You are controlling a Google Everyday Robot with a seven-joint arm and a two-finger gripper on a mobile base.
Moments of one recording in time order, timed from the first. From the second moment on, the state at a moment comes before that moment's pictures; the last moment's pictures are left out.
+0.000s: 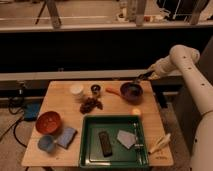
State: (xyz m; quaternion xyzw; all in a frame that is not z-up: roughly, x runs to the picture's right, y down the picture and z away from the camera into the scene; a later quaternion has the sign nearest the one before) arm 0.284 -0.079 0.867 -0.12 -0.16 0.00 0.98
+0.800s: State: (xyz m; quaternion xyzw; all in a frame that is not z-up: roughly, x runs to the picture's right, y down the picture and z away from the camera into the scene) arm 0.261 -0.041 0.862 -0.13 -0.20 -0.02 0.97
